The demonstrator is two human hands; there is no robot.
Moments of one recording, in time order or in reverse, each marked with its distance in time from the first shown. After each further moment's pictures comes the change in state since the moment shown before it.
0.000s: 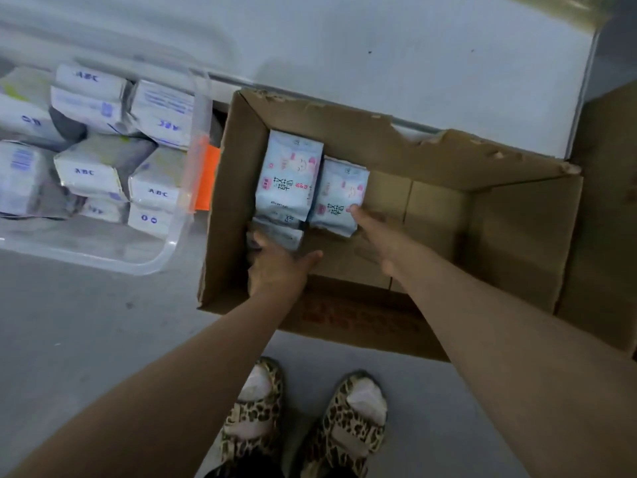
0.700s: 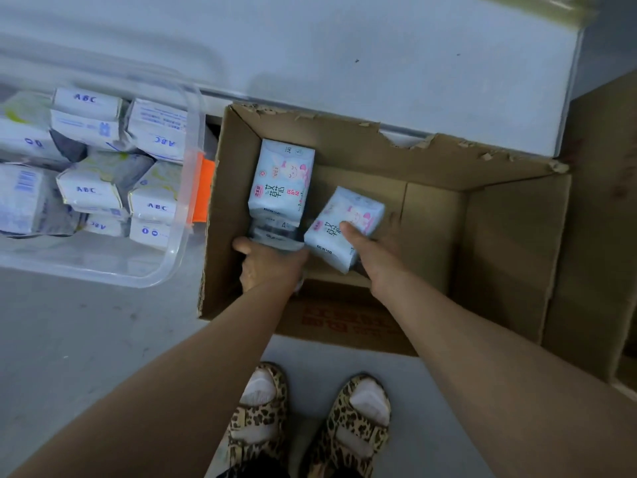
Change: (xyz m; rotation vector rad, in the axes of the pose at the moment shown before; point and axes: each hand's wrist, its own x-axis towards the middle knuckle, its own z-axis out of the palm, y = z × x) left_hand -0.004 0.017 -0.010 -0.167 0.127 -0.111; right_hand -0.017 0.023 0.013 0.372 0.077 -0.128
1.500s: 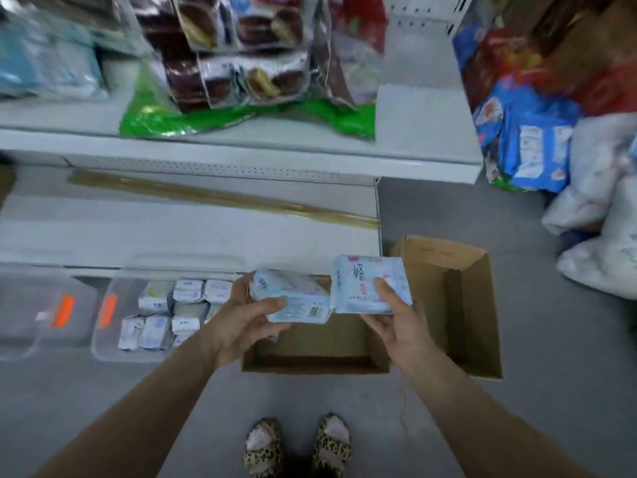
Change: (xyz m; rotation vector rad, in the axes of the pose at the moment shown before) left_hand -0.336 0.100 -0.306 -0.653 -0.843 0.375; right_hand -0.443 -0.223 -0.117 0.452 -0.022 -0.276
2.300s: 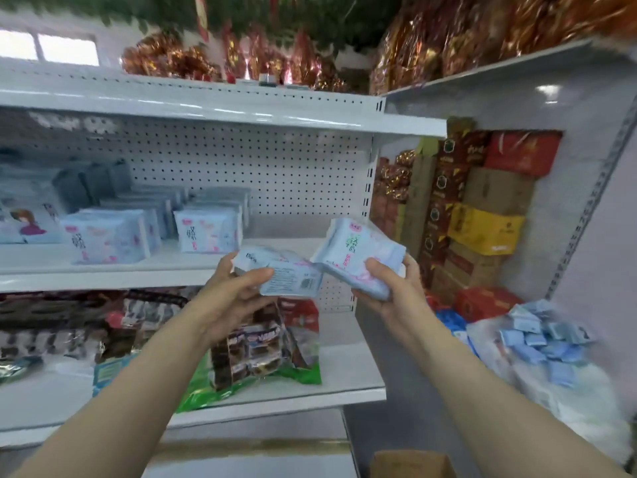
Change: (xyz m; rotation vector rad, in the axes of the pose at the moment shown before) left_hand -0.301 0.343 0.196 0.166 -0.298 0.749; right_hand -0.320 -0.350 0.140 0.149 -0.346 -0.854
